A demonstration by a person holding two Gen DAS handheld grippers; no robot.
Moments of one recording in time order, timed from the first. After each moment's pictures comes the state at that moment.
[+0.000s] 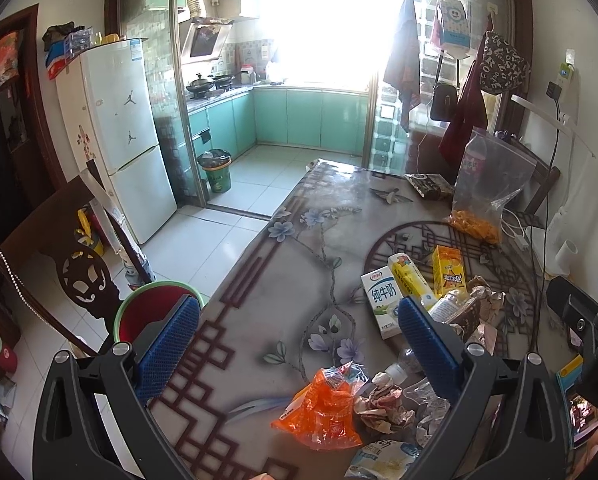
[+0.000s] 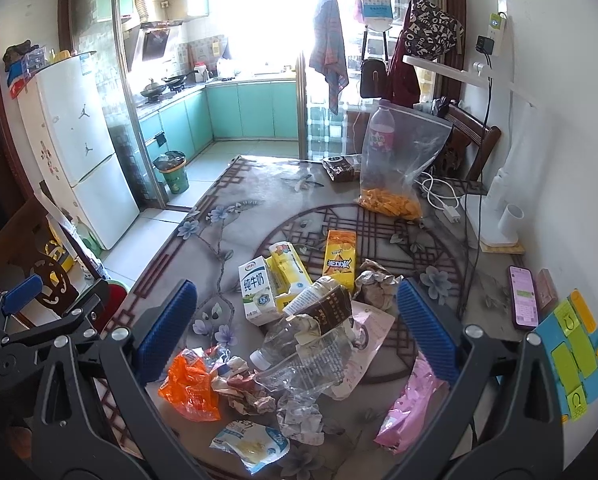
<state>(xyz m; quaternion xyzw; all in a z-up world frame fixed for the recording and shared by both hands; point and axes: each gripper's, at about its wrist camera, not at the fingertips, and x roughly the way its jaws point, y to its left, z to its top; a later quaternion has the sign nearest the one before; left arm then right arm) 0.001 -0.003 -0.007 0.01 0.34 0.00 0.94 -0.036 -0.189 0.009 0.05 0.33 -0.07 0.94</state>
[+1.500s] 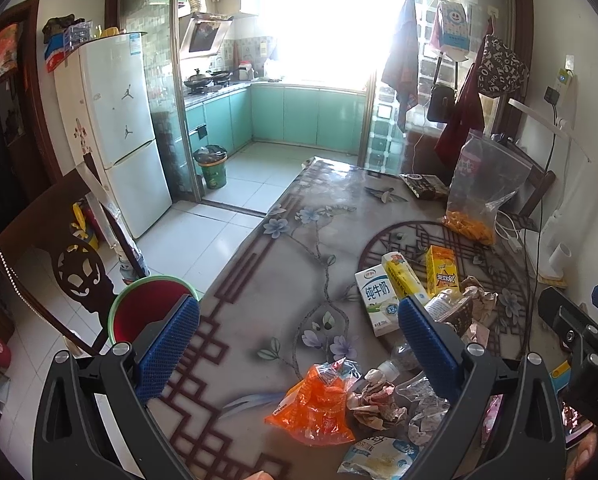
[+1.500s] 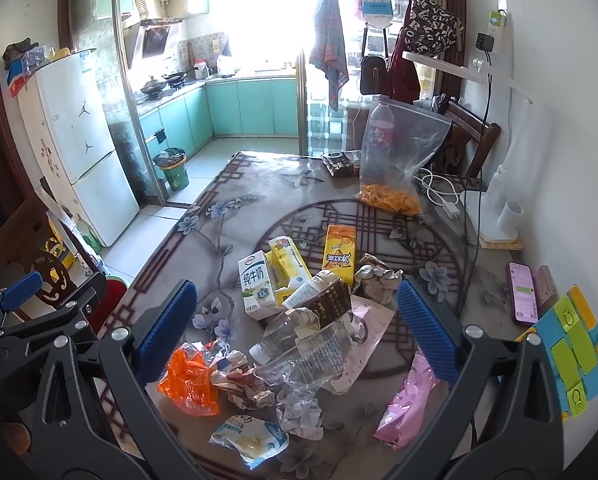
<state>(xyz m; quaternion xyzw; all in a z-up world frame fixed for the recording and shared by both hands) -0.002 -0.004 -0.007 0.00 0.35 -0.01 0.94 -0.041 -0.190 0.008 0.05 0.34 -0.07 0.94</state>
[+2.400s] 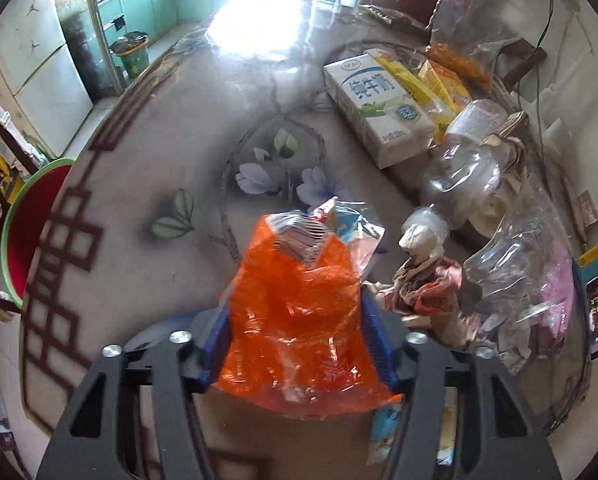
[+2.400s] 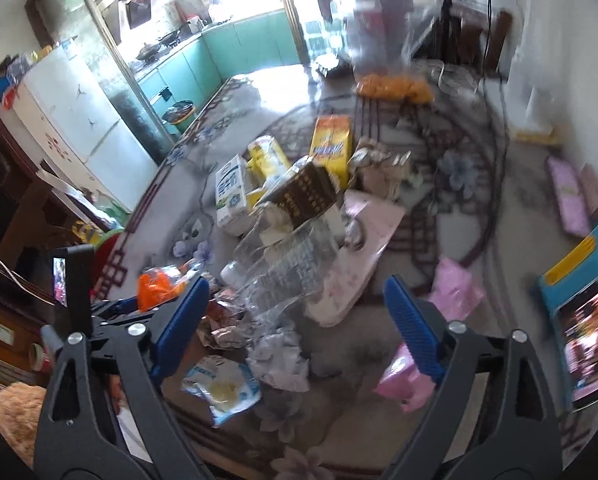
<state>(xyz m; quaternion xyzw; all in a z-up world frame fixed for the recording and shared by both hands) 0.049 -0.019 -0.208 0.01 0.56 -0.14 0.82 -0.045 -0.257 -0.107 0.17 0.45 -0.01 0.88</state>
